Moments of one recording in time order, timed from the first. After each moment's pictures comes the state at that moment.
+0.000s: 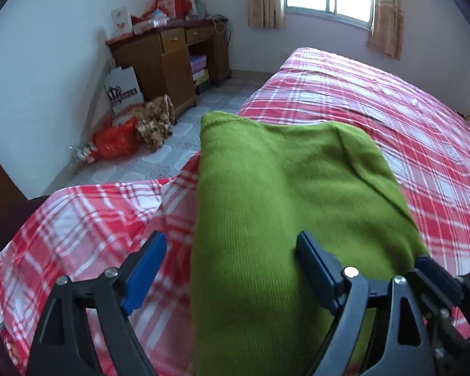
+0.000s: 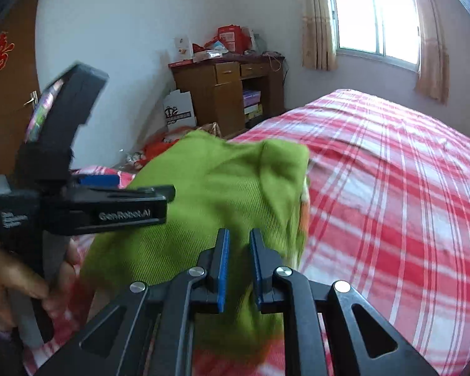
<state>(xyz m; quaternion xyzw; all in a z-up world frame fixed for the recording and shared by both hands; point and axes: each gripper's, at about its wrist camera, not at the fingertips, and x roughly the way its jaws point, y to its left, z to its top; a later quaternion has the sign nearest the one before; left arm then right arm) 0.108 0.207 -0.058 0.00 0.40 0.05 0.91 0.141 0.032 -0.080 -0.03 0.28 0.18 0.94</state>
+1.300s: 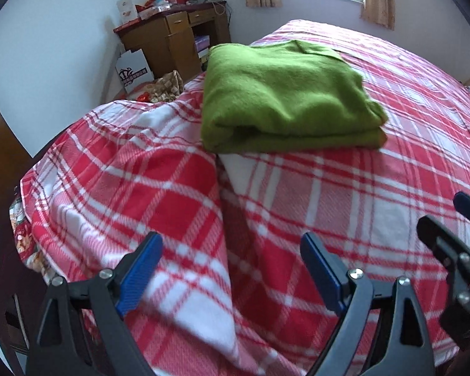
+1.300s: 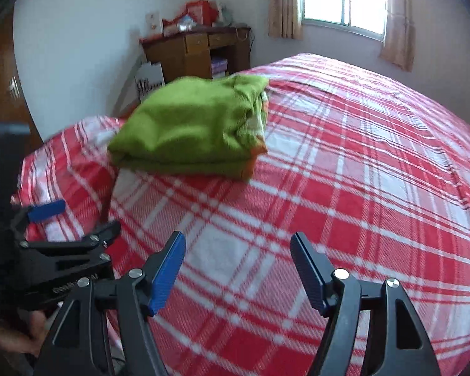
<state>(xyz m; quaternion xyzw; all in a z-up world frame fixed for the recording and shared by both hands) -0.055 0.185 -0.094 0.03 0.44 0.07 0.89 -0.012 0.012 -0.107 -0.03 0.35 0.09 0.93</state>
